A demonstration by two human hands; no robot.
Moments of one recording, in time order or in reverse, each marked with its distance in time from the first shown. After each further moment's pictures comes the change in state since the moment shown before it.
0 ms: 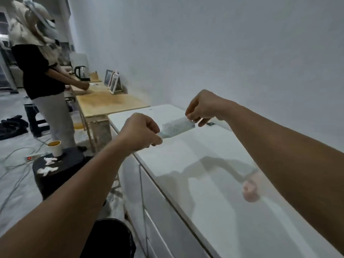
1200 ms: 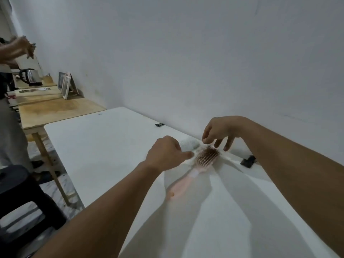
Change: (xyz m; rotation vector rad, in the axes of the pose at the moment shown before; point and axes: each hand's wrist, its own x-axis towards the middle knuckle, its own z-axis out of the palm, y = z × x) left_hand 0.006 0.114 0.212 0.141 -0.235 0.168; right_hand -0.071 0.185 -0.118 -0.207 -0.224 0.413
